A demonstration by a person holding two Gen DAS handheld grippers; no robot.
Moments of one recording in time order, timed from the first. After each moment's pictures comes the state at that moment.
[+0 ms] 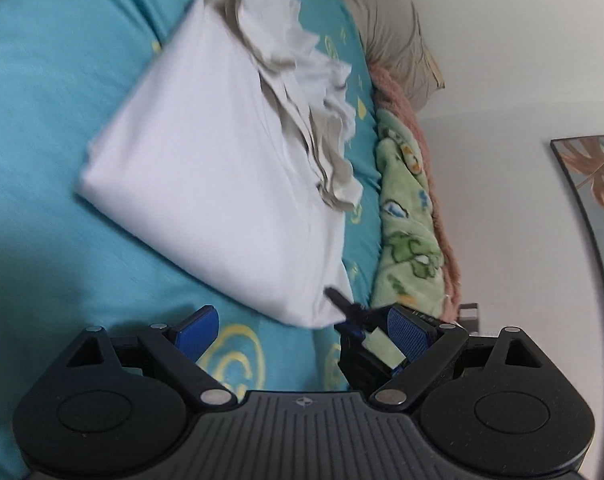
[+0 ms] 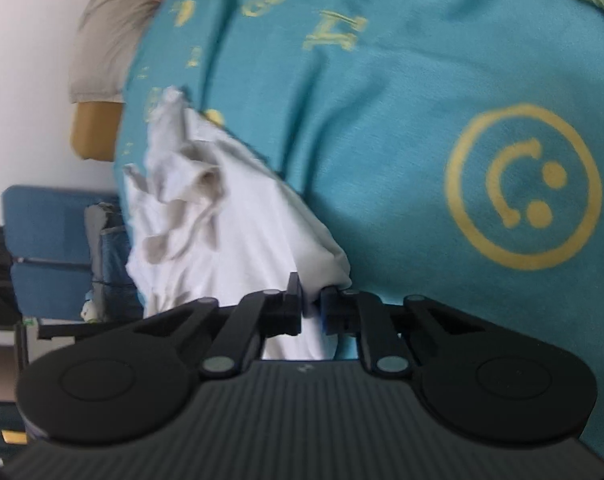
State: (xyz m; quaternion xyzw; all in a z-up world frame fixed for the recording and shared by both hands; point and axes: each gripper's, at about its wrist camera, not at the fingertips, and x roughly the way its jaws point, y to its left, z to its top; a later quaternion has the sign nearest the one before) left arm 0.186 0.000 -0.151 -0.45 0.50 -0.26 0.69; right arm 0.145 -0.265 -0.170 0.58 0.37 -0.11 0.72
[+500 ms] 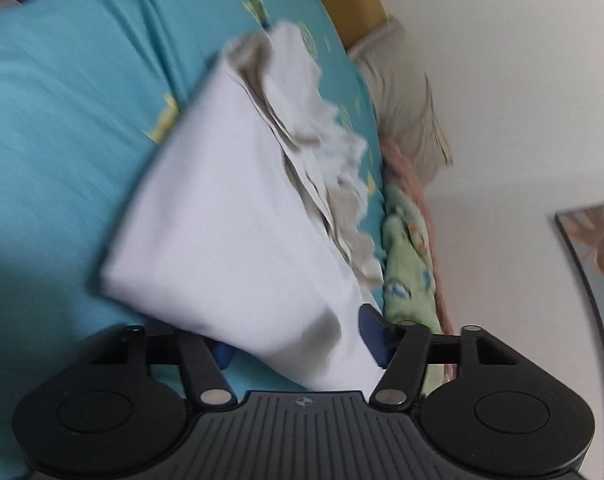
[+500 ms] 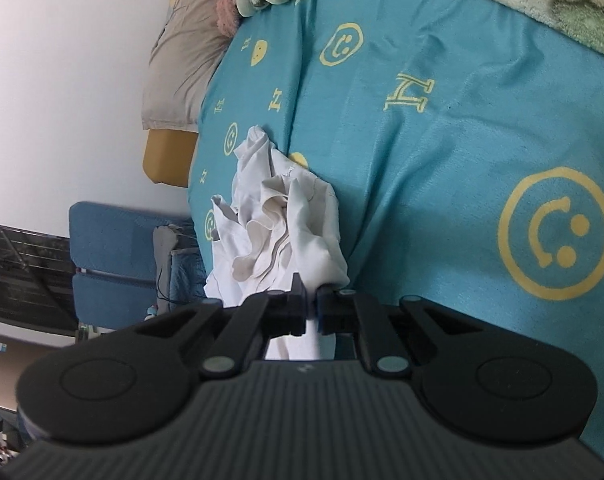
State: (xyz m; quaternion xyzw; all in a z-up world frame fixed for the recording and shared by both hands) left arm 0.194 0.005 -0.169 -0.51 0.41 -0.16 0.74; right arm 0.135 -0.282 -0.141 0.59 0.29 -0.08 0.75
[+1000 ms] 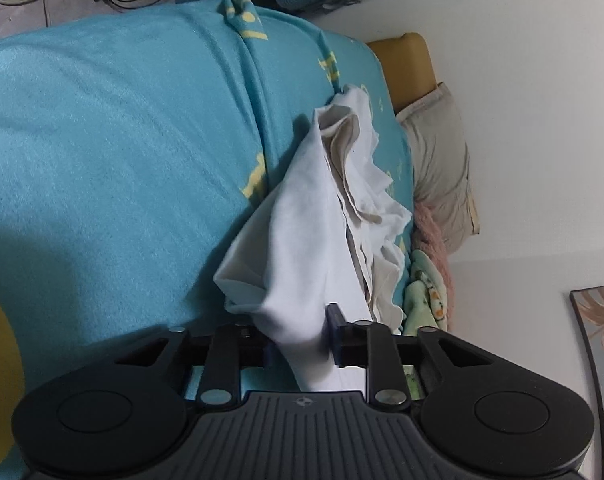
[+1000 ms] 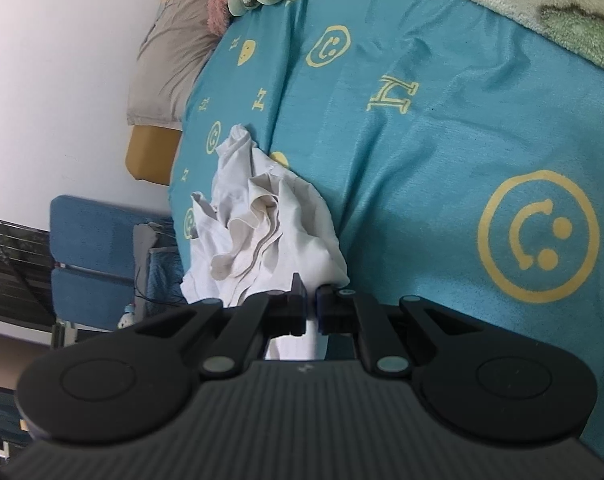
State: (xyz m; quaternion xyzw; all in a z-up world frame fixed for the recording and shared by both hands) left arm 0.187 0.046 -0.177 -0.55 0.38 -0.09 0.74; right arm 0.133 -0.277 -0.149 0.56 0.31 -0.10 0.76
